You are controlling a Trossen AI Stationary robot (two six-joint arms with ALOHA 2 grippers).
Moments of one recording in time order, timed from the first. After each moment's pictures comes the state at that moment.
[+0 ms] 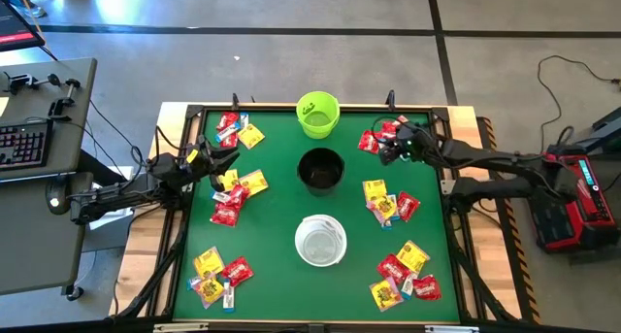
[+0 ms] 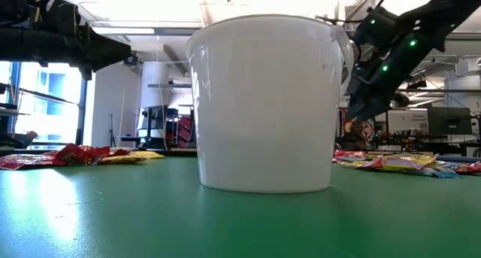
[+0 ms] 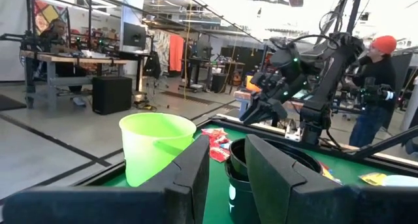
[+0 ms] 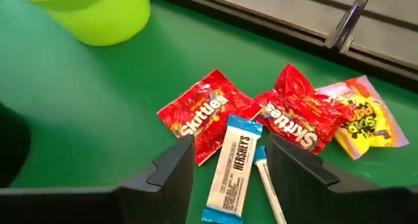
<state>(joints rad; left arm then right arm) 0.25 0.00 0.01 0.12 -0.19 -0.09 -0.52 1.04 0.50 -0.27 0.33 0.42</state>
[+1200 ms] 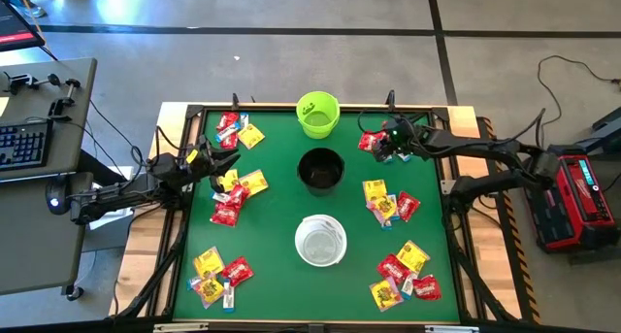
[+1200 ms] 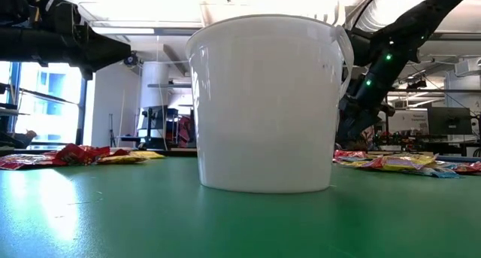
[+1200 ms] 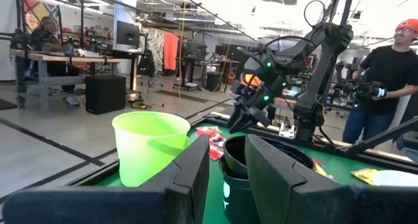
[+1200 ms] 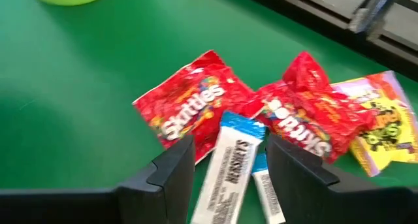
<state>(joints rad) 0.25 0.00 0.01 0.12 -0.17 -0.09 -0.59 1.27 0.59 -0.25 0.25 0.31</state>
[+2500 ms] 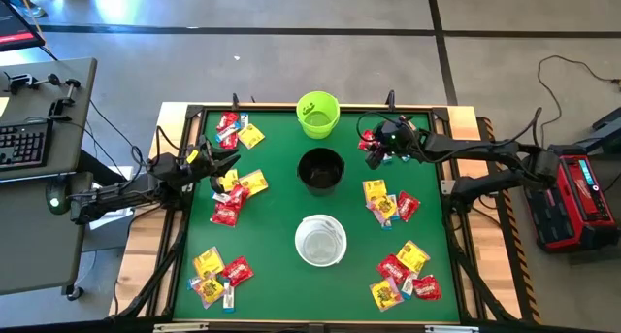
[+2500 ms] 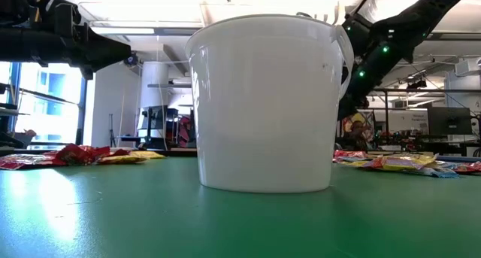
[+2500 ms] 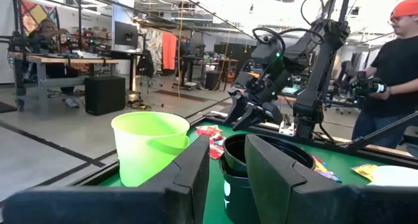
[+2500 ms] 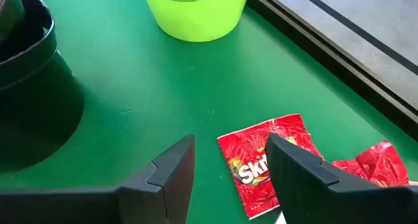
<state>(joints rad) 0.25 0.00 0.01 0.12 -0.16 -0.08 -0.50 1.27 0.59 -0.06 0.15 0.09</state>
